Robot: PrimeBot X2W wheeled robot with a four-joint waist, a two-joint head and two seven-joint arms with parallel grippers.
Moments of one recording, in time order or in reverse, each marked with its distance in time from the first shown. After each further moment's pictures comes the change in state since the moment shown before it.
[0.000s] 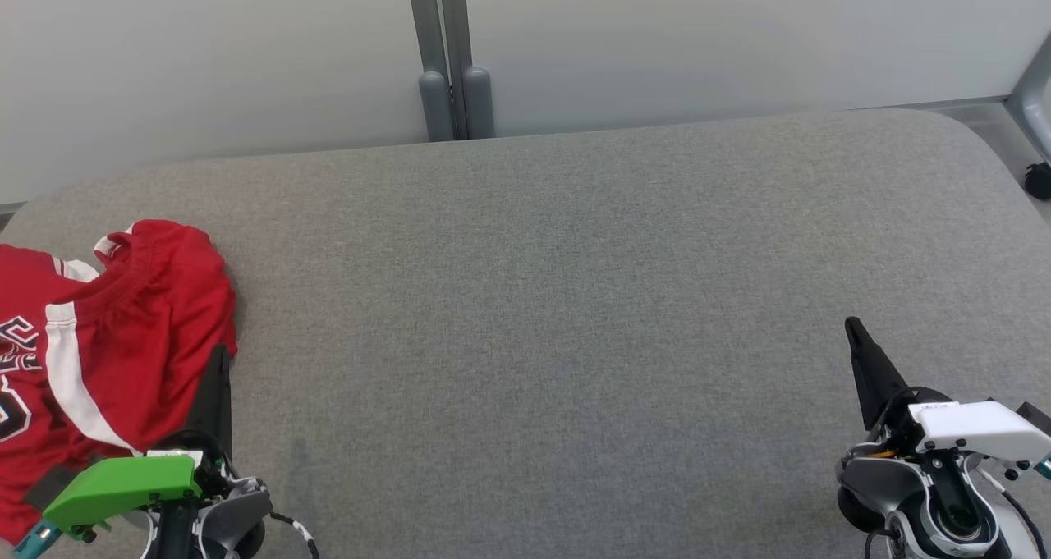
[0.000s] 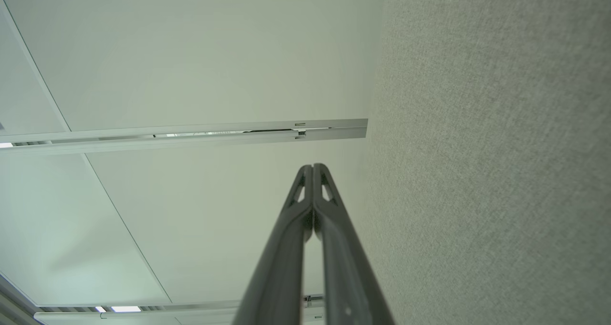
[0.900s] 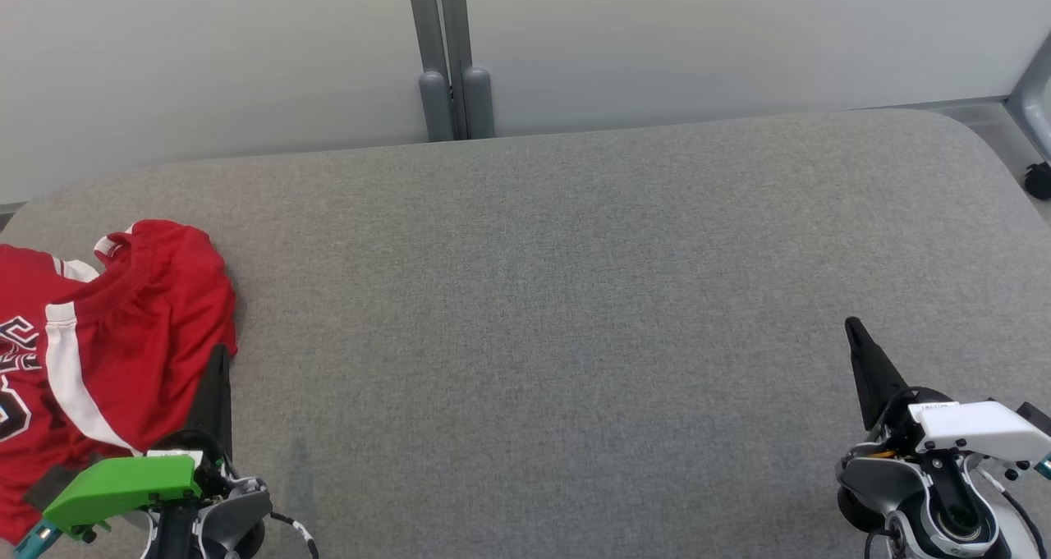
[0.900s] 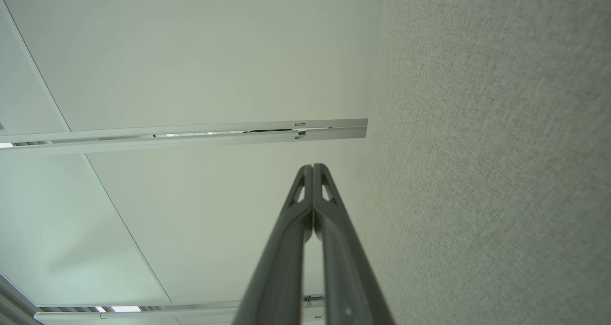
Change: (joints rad) left arm 0.000 0.000 0.000 0.000 0.000 0.000 0.000; right arm 0.000 0.000 0.000 0.000 0.000 0.000 0.000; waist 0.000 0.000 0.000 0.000
